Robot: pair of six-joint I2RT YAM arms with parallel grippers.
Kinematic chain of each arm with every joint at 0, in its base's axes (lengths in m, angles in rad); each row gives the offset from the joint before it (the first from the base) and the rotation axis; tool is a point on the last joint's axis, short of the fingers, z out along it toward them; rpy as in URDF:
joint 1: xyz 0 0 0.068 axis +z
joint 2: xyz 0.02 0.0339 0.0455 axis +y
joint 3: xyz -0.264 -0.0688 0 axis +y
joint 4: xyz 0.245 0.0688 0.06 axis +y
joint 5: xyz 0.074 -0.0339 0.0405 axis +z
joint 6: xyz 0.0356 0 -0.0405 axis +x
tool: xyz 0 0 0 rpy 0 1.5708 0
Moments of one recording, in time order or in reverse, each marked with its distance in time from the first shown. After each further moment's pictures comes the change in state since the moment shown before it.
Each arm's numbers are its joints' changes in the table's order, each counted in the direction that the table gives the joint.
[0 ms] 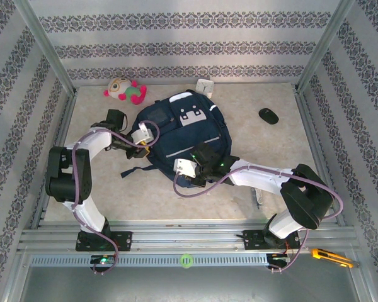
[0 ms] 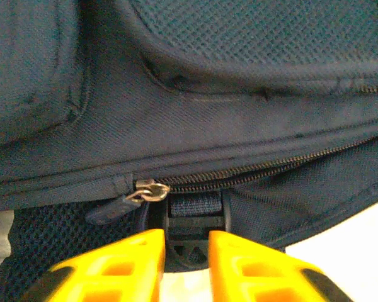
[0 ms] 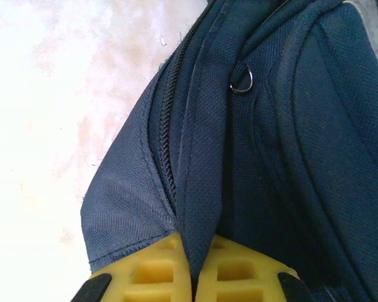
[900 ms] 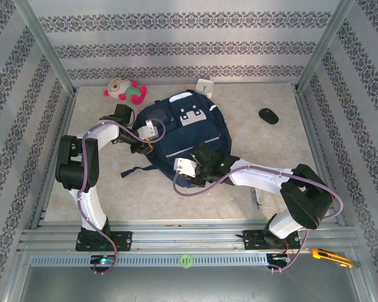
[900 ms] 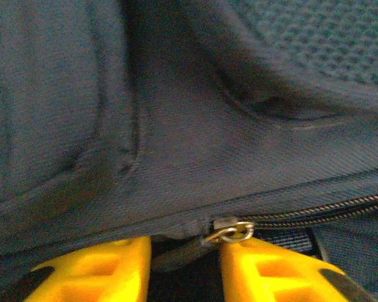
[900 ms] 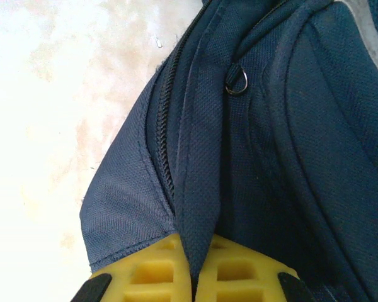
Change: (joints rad) left arm -0.041 0.163 -0.154 0.015 0.057 0.080; right arm -0.001 0.000 0.000 -0.006 0.002 0.027
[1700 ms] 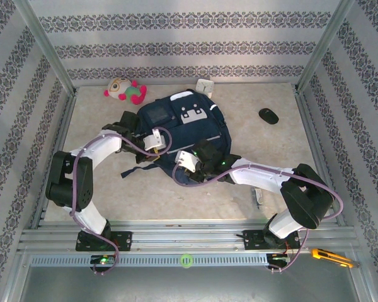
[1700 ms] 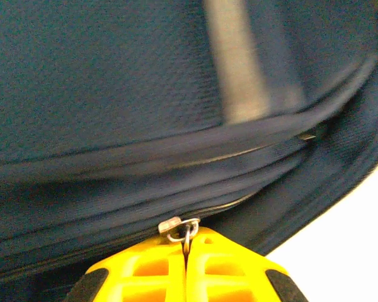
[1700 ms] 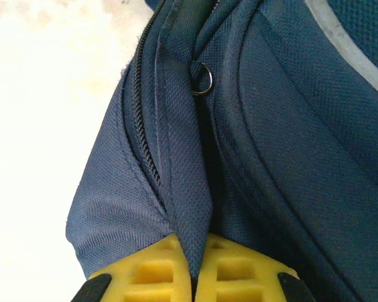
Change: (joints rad) left arm -0.142 -0.228 0.166 0.042 -0.017 -0.116; right arm -0.027 0.000 0.000 -0.059 -0.007 0.171
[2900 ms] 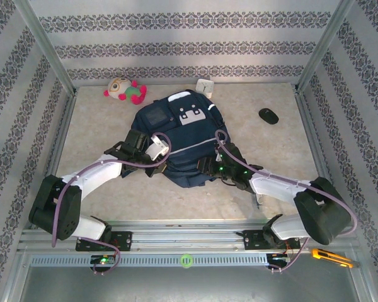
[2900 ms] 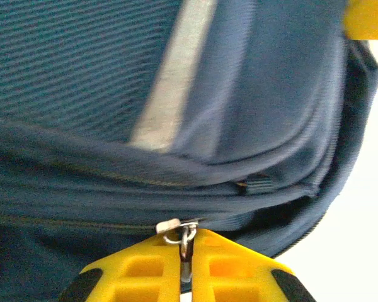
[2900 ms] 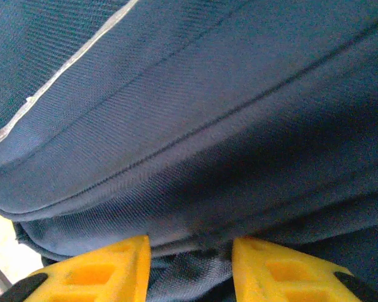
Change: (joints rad) left arm -0.173 -0.256 0.307 -0.325 0.135 -0.707; right arm -0.176 -0.167 0.302 -0.302 0.088 1.246
